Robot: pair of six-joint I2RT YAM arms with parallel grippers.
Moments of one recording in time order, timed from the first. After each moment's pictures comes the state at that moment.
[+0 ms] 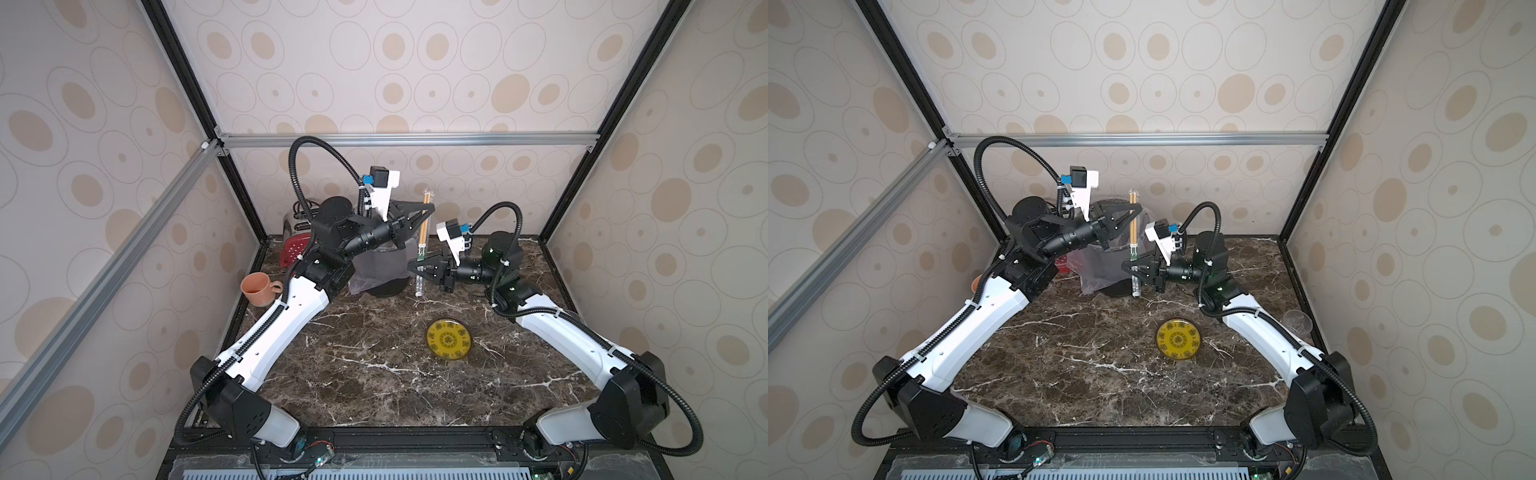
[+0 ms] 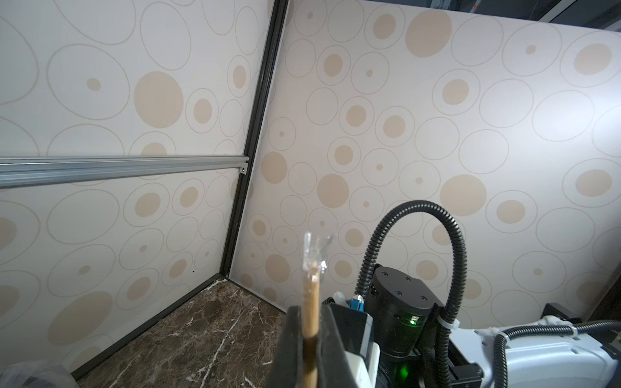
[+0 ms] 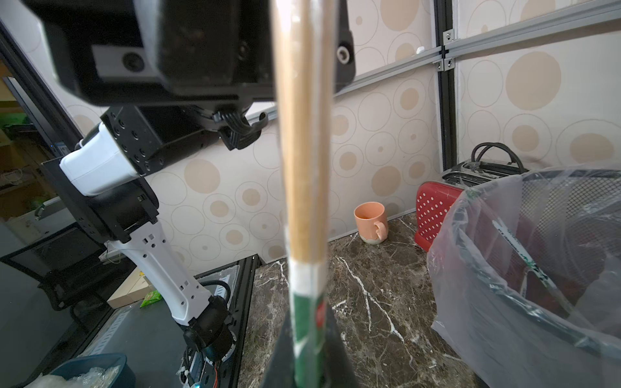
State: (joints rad) left arm -0.57 1.48 1.57 0.12 0.60 -0.40; right arm 0.48 1.42 1.18 0.29 -0.98 0.32
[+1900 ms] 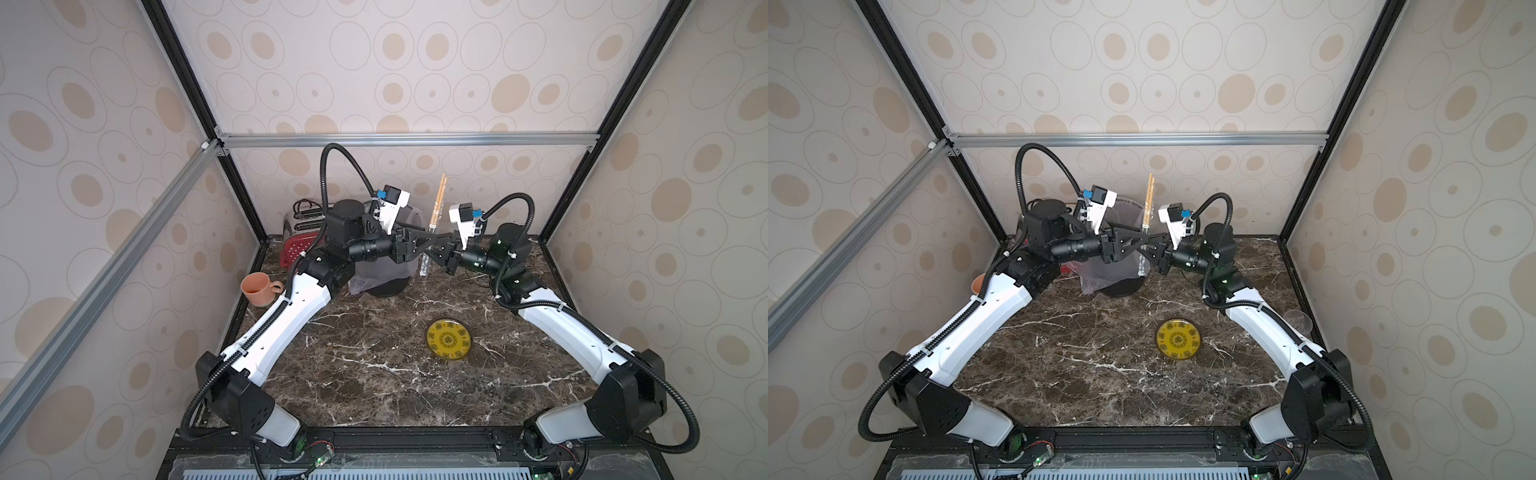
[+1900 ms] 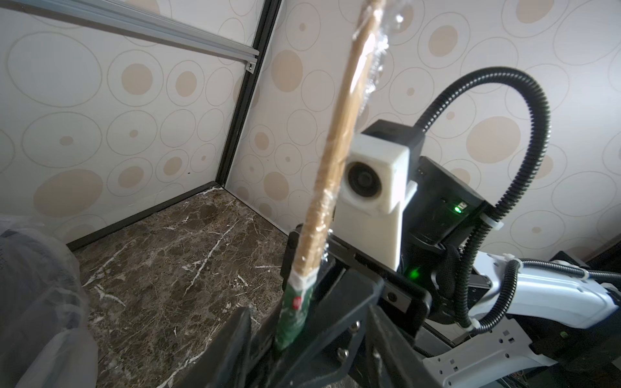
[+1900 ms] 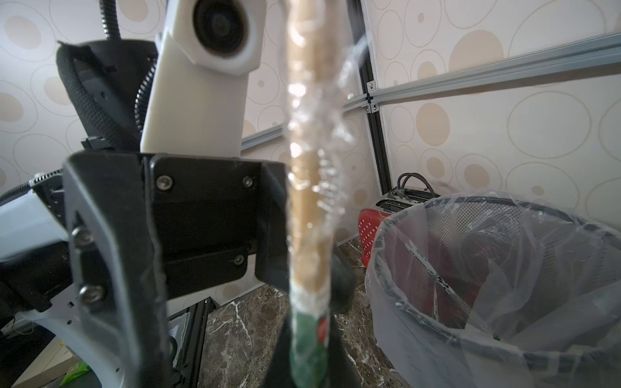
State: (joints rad) left arm -0.54 1.53 1.61 -0.18 0.68 -0.36; right arm 0.45 1.44 1.23 0.32 -0.81 0.33
